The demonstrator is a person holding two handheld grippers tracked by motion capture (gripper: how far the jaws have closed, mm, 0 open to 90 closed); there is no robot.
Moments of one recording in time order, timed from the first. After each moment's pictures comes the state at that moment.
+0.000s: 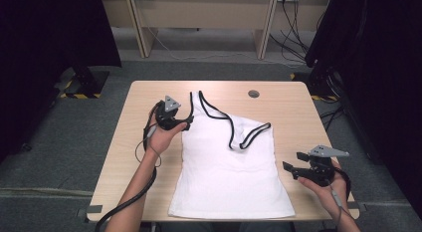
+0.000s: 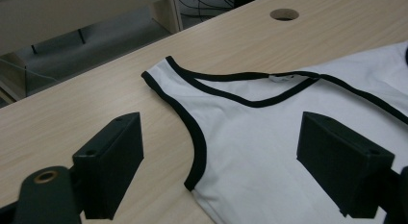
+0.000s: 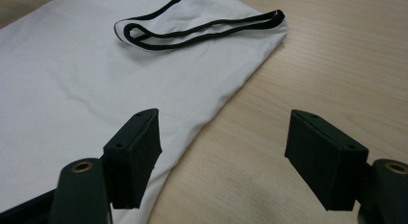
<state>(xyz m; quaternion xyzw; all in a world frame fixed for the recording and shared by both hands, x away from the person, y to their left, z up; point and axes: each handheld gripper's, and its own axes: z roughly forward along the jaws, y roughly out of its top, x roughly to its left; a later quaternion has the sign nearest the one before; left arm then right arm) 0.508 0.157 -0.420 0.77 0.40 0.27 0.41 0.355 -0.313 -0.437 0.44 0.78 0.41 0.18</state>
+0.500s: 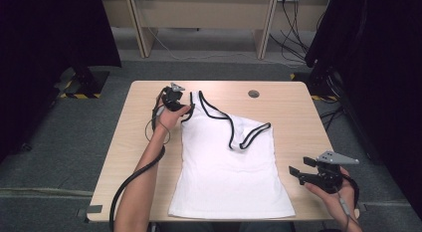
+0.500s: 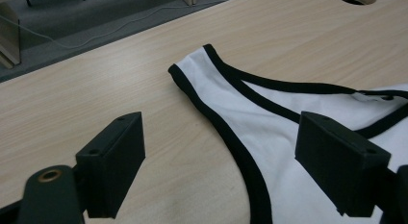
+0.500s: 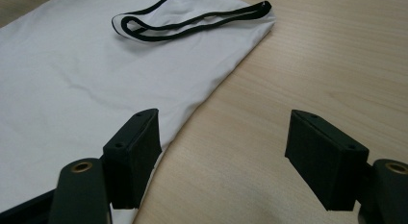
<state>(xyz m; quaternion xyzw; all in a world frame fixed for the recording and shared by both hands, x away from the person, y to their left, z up) 0.590 0.154 -0.438 0.77 0.46 0.24 0.37 0.338 -0.326 -0.437 0.45 0.77 0.41 0.18</state>
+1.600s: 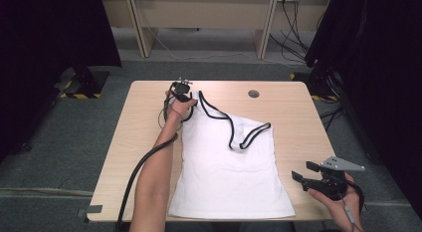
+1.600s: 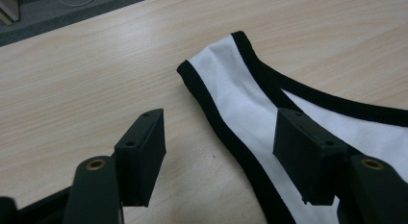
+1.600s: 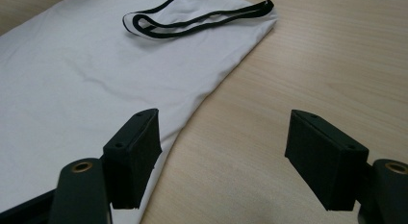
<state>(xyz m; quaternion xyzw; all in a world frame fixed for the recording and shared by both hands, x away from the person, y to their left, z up) 0.642 0.133 -0.460 0.77 0.51 0.21 0.31 0.321 -0.329 -0.434 0.45 0.77 0.42 0.18</state>
